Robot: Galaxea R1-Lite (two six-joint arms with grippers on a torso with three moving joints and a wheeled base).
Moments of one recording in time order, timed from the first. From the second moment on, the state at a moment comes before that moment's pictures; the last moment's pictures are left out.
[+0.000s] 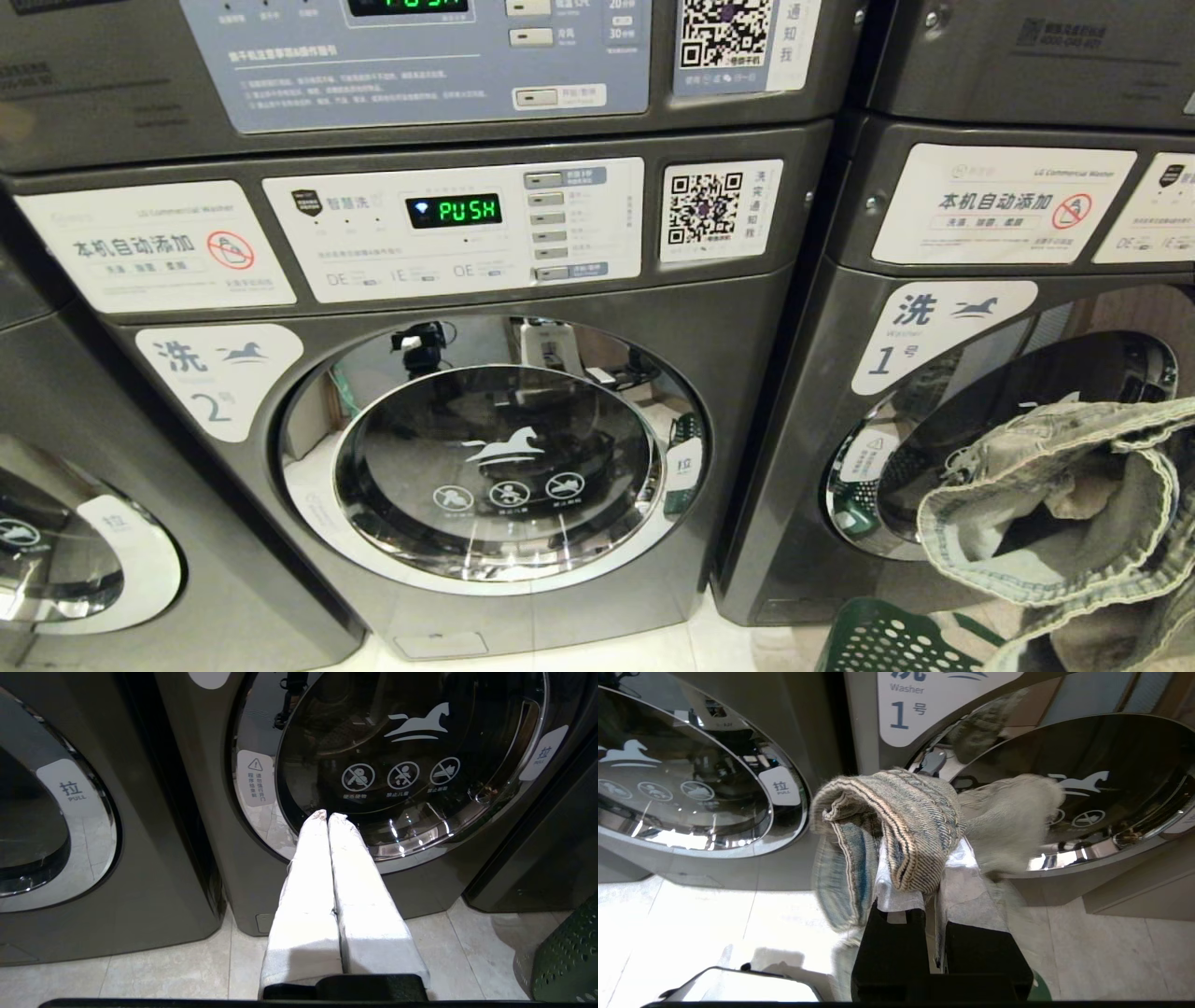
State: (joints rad) left arm 0.00 0.00 0.00 0.00 0.00 0.01; right arm 0.07 0.79 -0.80 0.25 0.05 -0.04
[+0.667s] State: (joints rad) left arm 0.00 0.00 0.00 0.00 0.00 0.01; right arm 0.07 0.79 -0.79 0.25 0.05 -0.04
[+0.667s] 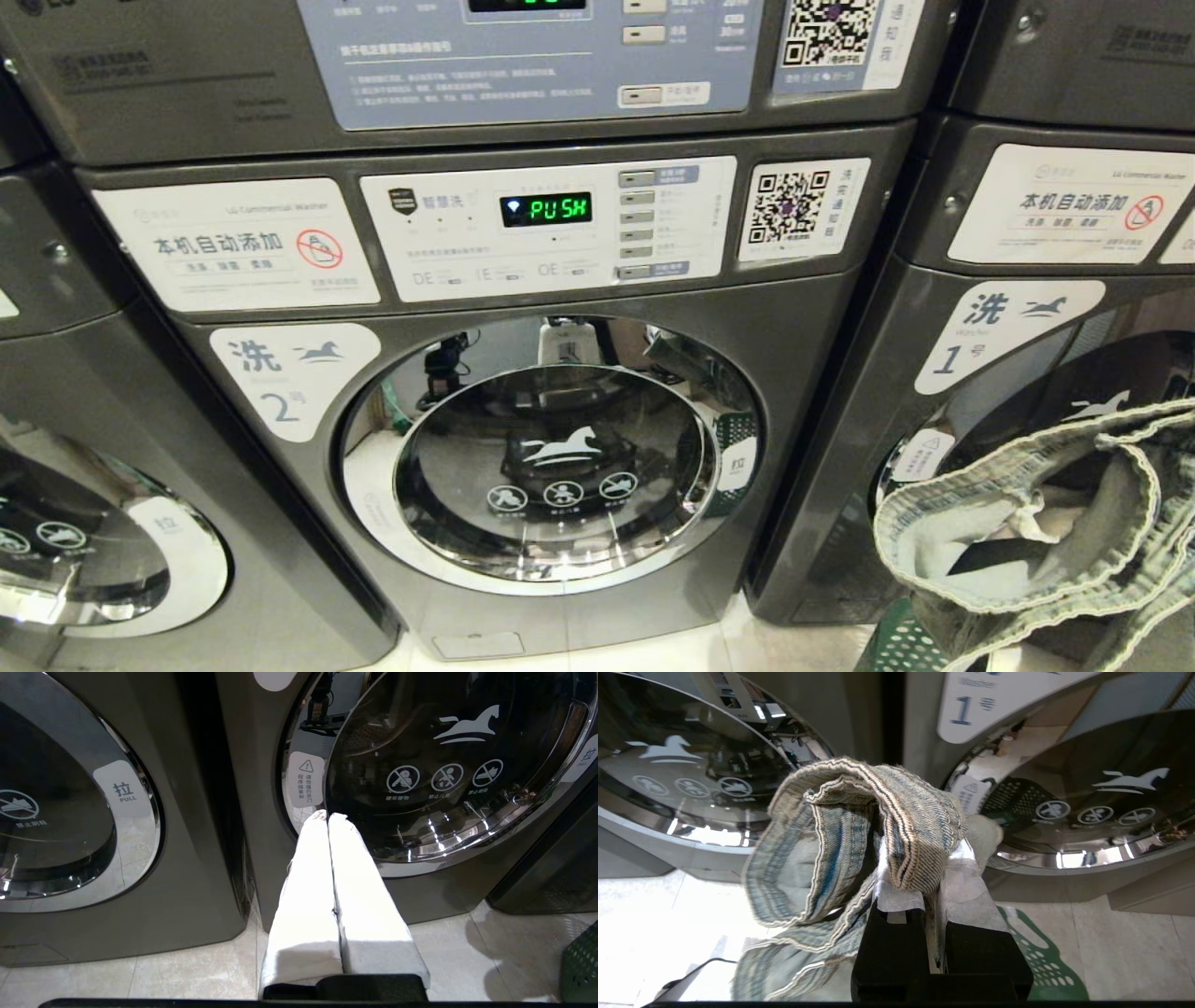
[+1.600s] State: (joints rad) left arm 0.00 0.00 0.00 0.00 0.00 0.01; right arm 0.07 0.79 -0.78 0.25 0.04 -0.04
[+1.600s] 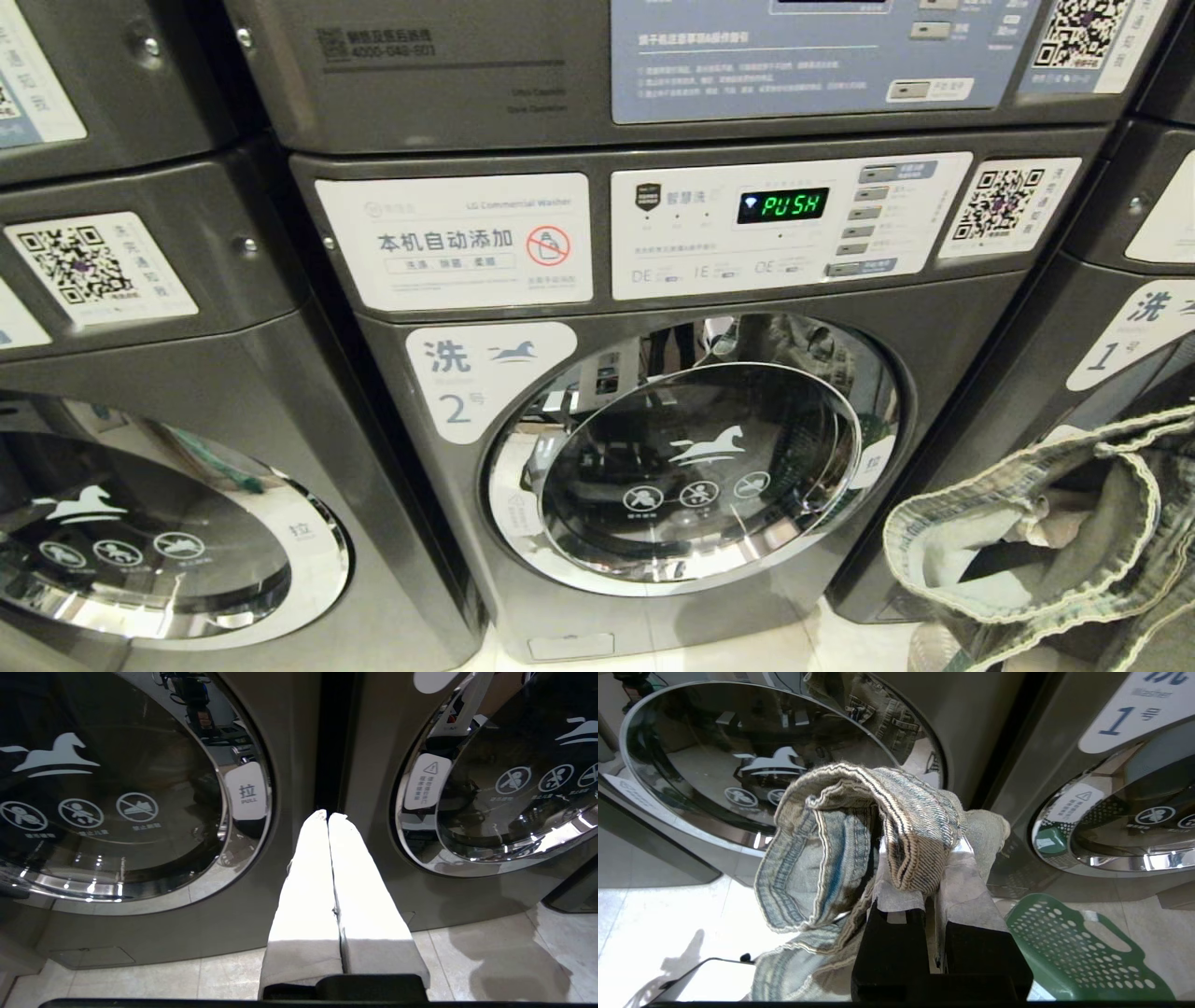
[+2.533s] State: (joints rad) left arm 0.00 0.00 0.00 0.00 0.00 0.02; right arm 0.07 0.79 -0.78 0.25 0.03 -0.04
